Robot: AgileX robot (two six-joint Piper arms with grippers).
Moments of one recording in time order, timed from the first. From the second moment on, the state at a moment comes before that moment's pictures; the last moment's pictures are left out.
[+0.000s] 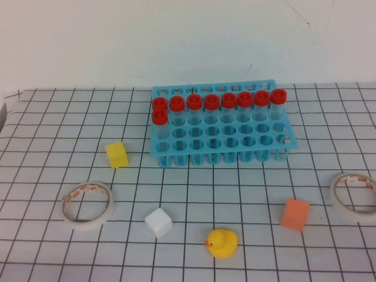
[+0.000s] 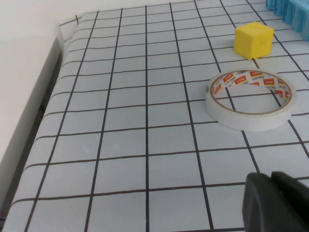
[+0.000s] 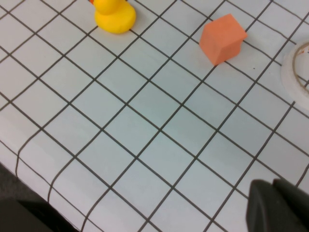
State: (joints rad) right arm 0.90 0.50 -0.61 -0.29 1.02 0.30; left arm -0.05 -0.01 0.02 -0.04 0.35 0.02
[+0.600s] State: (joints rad) right arm 0.36 0.35 -0.53 -0.34 0.62 0.23; left arm -0.05 -0.01 0.02 -0.04 0.35 0.03
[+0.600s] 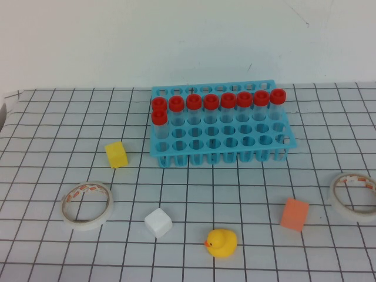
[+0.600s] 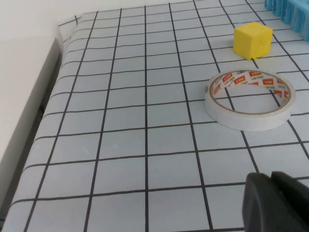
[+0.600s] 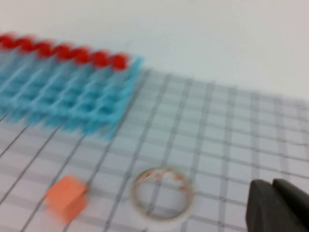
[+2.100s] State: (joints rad) right arm -0.19 -0.01 0.01 -0.01 0.41 -0.16; left arm -0.05 -0.01 0.02 -0.04 0.35 0.03
